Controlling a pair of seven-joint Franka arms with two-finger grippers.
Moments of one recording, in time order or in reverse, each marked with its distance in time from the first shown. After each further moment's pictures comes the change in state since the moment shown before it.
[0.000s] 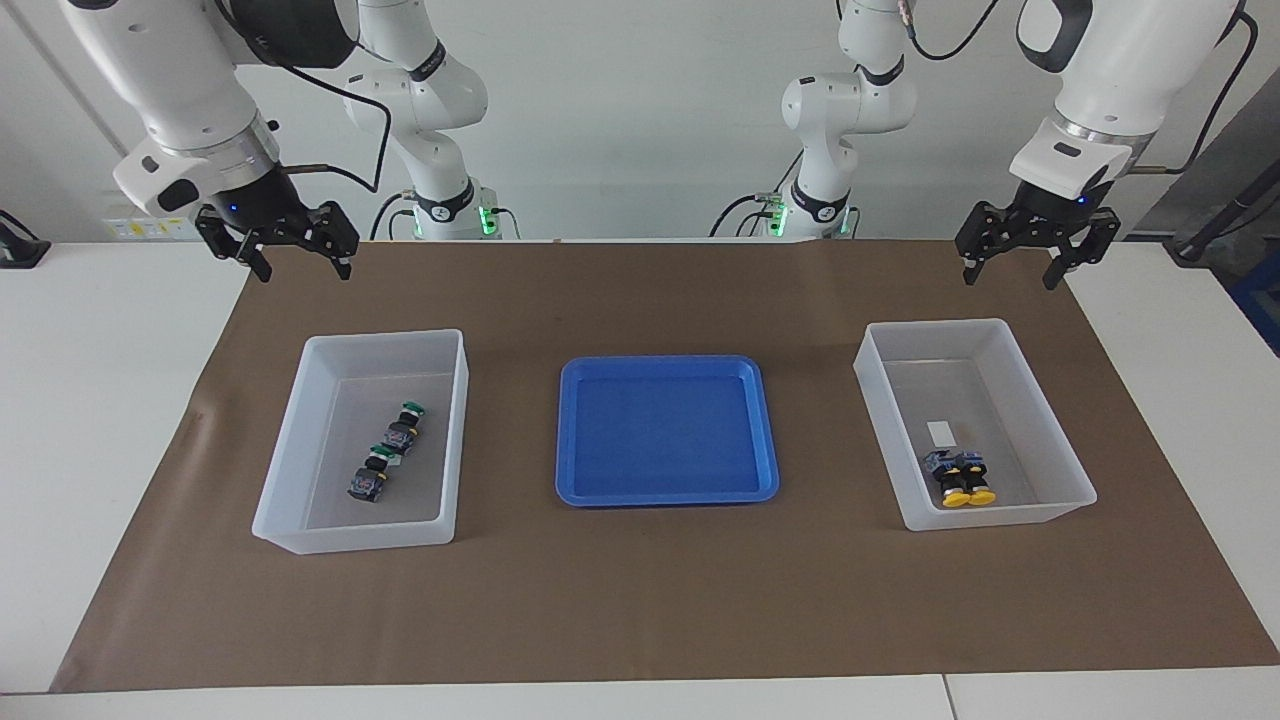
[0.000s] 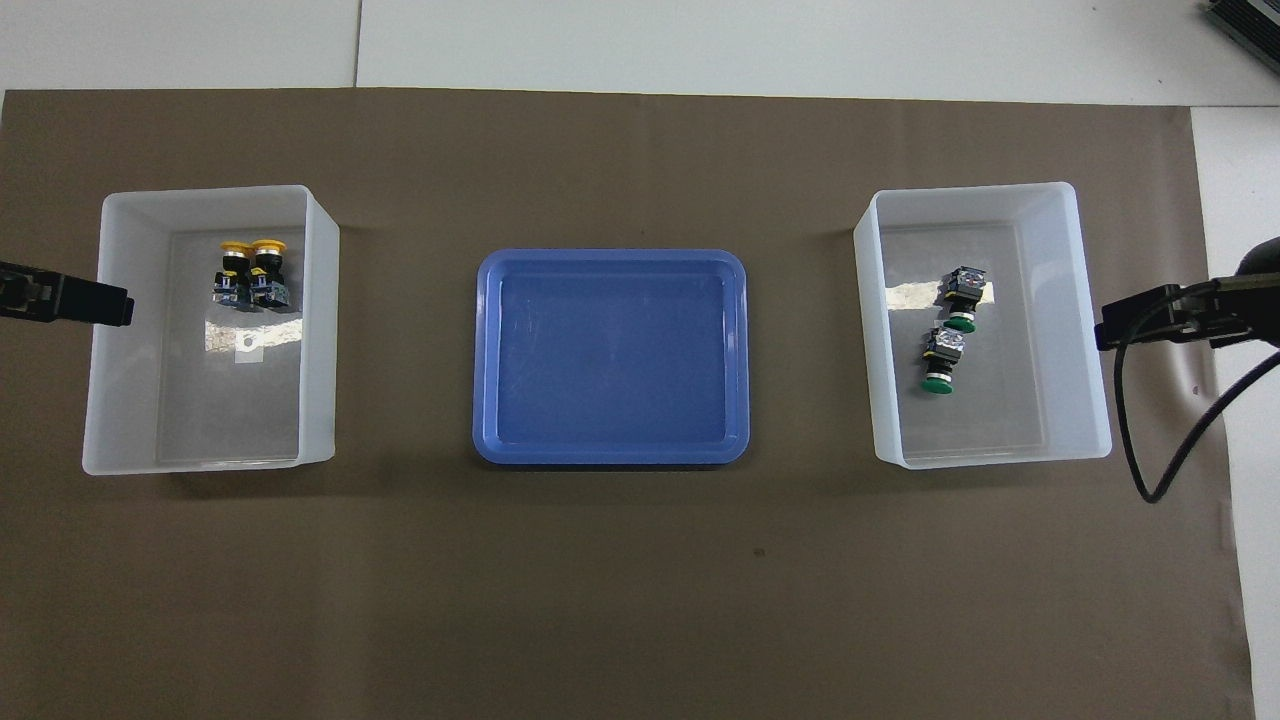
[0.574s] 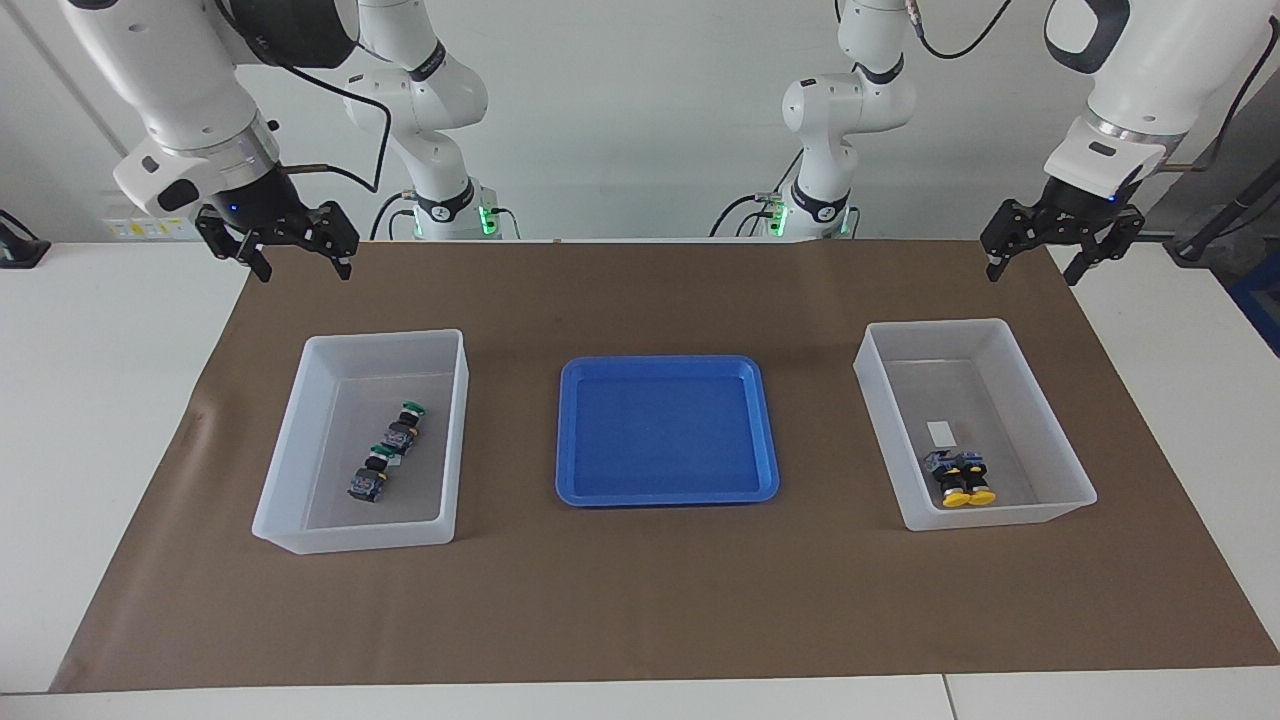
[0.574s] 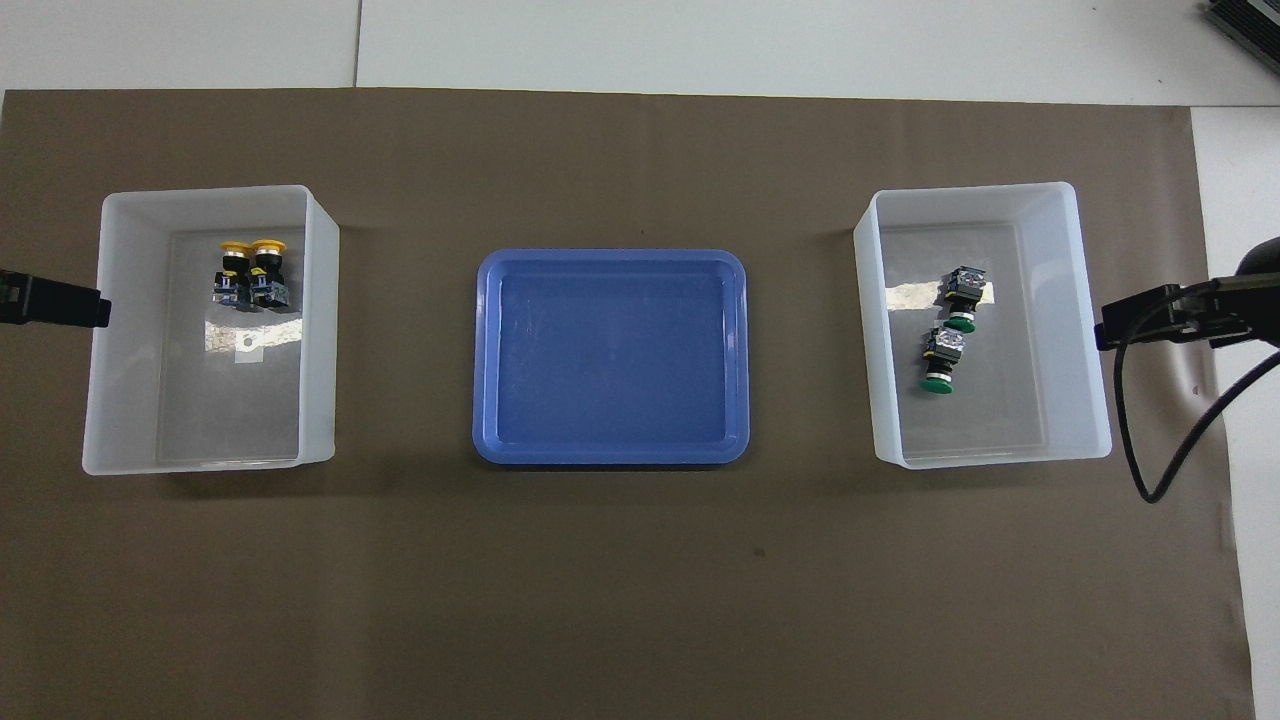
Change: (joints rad) left arm 0.040 0.000 -0.007 -0.003 -0.026 0.000 0.028; right arm 0.000 0.000 0.000 0.000 0.000 0.000 0.000
